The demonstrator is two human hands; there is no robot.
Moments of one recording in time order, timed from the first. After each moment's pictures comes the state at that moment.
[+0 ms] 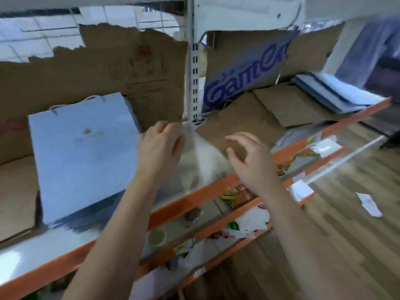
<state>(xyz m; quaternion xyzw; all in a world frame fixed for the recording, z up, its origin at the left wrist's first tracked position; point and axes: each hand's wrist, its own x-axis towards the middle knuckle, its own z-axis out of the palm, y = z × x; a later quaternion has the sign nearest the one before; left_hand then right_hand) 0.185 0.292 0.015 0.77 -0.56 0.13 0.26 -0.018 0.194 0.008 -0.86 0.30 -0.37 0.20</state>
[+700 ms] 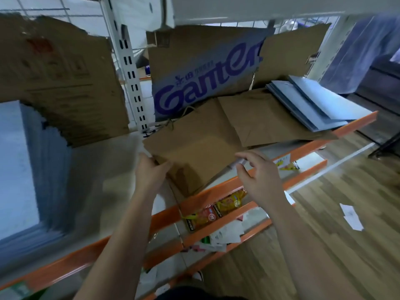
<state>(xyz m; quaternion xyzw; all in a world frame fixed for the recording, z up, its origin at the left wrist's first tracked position) 0.122 0.120 -0.066 0.81 -0.17 -0.24 0.50 -0.111 0.014 -0.033 -0.85 0.37 -0.30 0.23</state>
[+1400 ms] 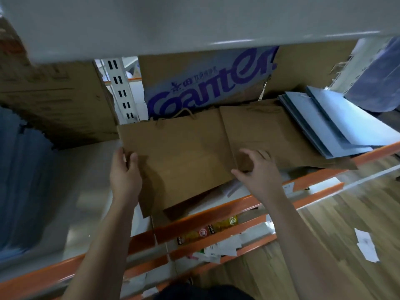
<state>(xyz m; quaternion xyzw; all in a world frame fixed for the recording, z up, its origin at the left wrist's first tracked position) 0.118 0.091 -0.058 0.78 -0.12 -0.09 0.62 -0.098 -0.102 -0.050 -0.88 0.38 -0.21 0.20</state>
